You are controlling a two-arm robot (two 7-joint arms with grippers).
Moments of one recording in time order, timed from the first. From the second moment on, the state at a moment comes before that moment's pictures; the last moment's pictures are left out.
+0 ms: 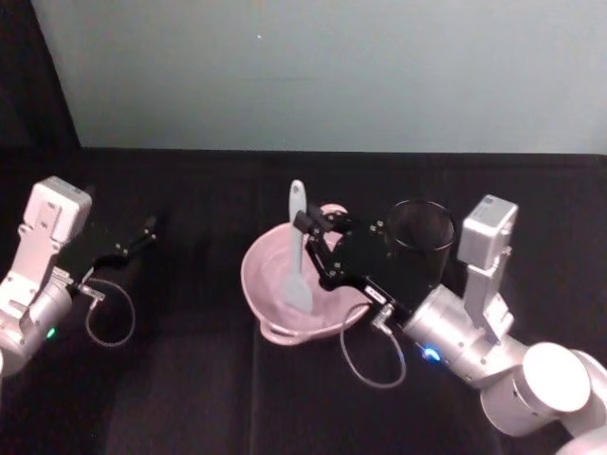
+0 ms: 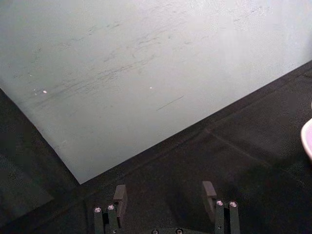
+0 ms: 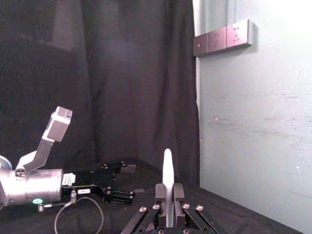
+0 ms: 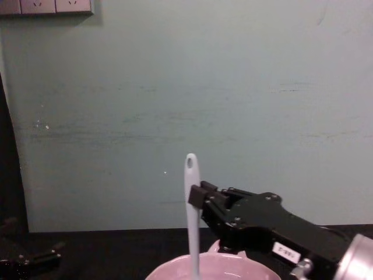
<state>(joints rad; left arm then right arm) -0.20 0.60 0.45 -1.41 -0.25 -0.12 0.03 0.20 0.25 -0.42 -1.40 0.38 -0.34 0.57</state>
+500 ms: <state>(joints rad) -0.20 0.60 0.45 -1.41 -0.25 -0.12 0.03 0.34 0.17 -0.43 -1.20 0.32 -0.42 0.53</state>
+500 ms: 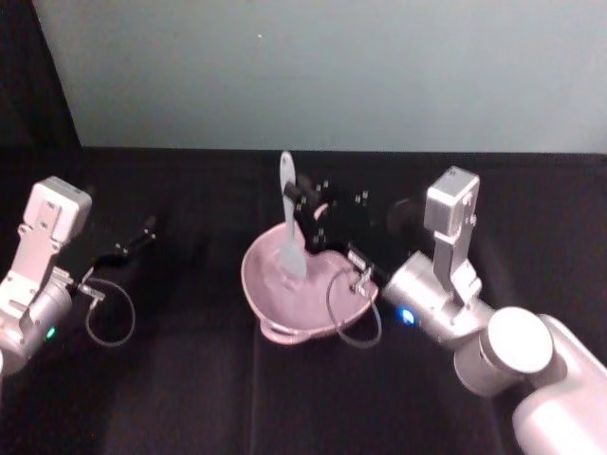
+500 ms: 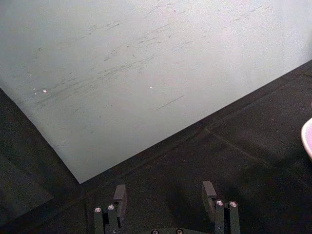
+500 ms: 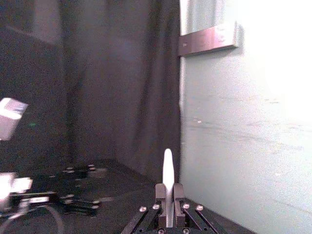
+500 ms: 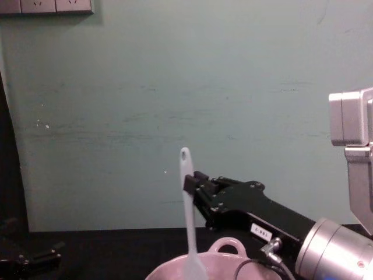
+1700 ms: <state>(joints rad) -0.20 0.60 0.45 -1.41 -0.25 -0.12 0.03 0.25 0.23 -0.43 -1.35 0.43 -0.31 0.58</state>
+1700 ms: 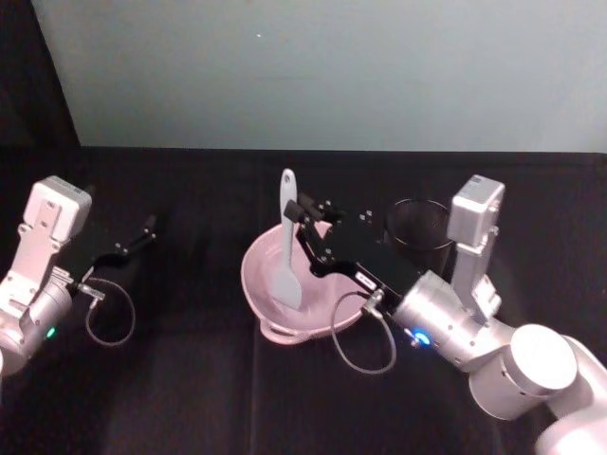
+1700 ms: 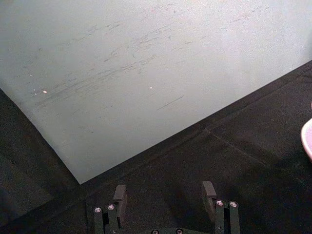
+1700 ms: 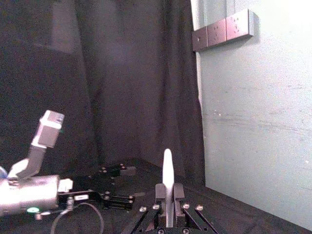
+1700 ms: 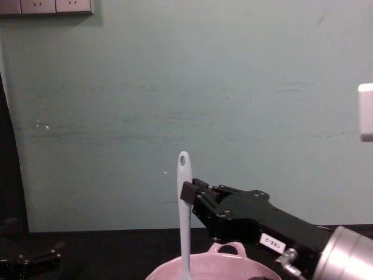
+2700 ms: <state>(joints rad) -0.20 0.60 0.45 -1.41 -0.25 -0.12 0.03 0.21 0.29 -0.36 -1.37 0.39 -0.32 0.55</state>
